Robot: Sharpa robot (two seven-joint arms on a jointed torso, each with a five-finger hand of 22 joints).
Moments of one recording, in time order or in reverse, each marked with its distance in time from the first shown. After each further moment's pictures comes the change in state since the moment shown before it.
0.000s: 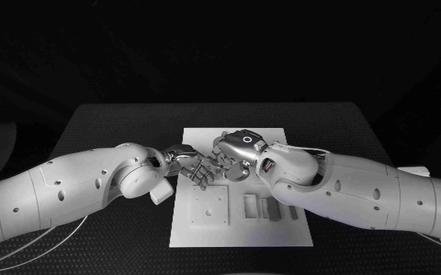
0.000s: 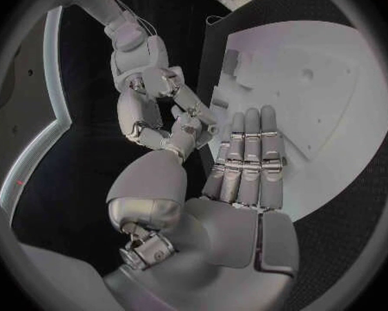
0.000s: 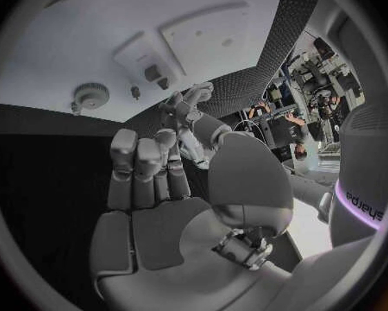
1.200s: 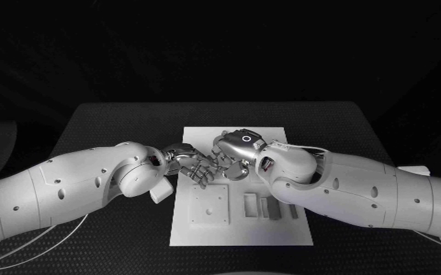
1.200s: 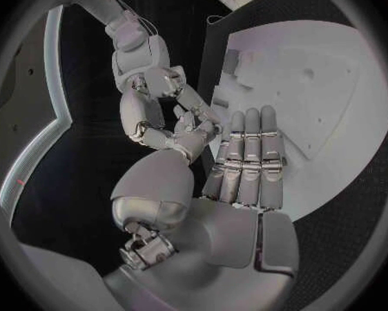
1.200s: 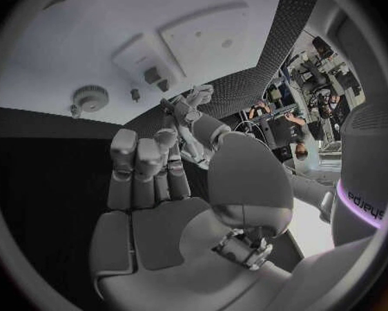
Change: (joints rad) left arm 0.000 -0.001 0.000 -0.002 0.005 0.002 0.003; left_hand 0.111 0.042 0.084 -0.008 -0.004 0.034 -0.012 0.014 -0.004 0.021 -0.014 0.000 0.002 0.010 -0.005 -0.012 0.020 -0.008 -0.004 -0.004 0.000 0.002; right arm 0.000 0.010 0.000 -0.012 0.011 0.012 0.002; right_hand 0.000 0.000 0.002 -0.004 0.000 0.002 0.002 0.000 0.000 0.000 0.000 -0.004 -0.001 0.006 -0.002 0.000 0.000 0.000 0.000 0.000 0.000 0.000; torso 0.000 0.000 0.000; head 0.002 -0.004
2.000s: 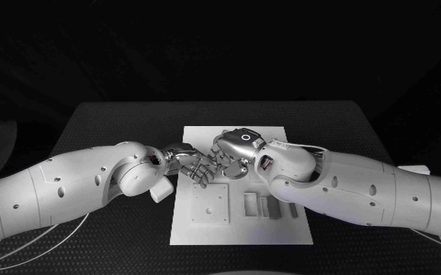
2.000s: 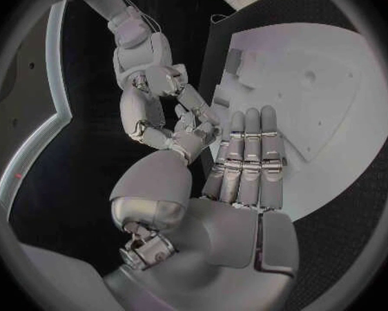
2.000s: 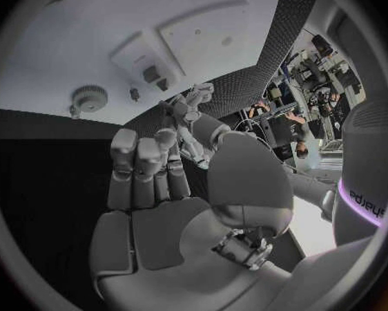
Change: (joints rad) left arm -0.001 0.000 -0.001 -0.002 0.039 -0.001 -0.004; left_hand -0.067 -0.040 -0.016 0.023 0.001 -0.007 0.007 0.000 -0.004 -0.003 0.003 0.000 -0.001 0.000 0.000 -0.008 0.008 -0.005 0.000 0.000 0.000 0.001; right arm 0.001 0.008 0.001 -0.007 0.014 -0.001 0.001; right_hand -0.009 -0.036 0.014 0.000 0.000 -0.043 0.014 -0.034 -0.010 -0.011 0.011 -0.004 0.000 -0.004 0.007 -0.012 0.000 0.000 0.001 -0.006 -0.007 0.001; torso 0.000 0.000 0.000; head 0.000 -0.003
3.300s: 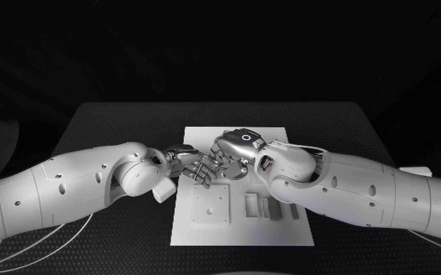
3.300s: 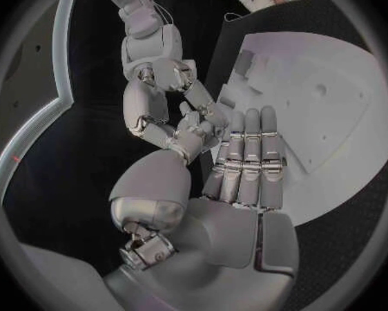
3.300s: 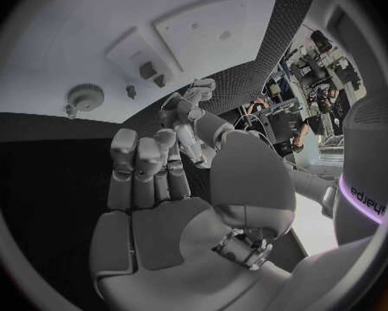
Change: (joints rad) left arm -0.001 0.000 -0.001 0.005 0.100 -0.008 -0.012; left_hand 0.001 0.032 0.034 -0.020 0.000 0.009 -0.009 0.002 0.000 0.004 -0.004 0.000 0.002 0.000 0.000 -0.008 0.010 -0.001 -0.005 0.002 0.000 0.003; right arm -0.001 0.009 0.001 -0.008 0.022 -0.015 0.011; right_hand 0.013 -0.004 -0.002 0.018 0.000 0.033 -0.011 0.027 0.030 0.006 -0.006 0.000 0.008 0.006 -0.005 -0.006 0.008 0.000 0.003 -0.002 -0.004 0.000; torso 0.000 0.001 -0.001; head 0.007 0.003
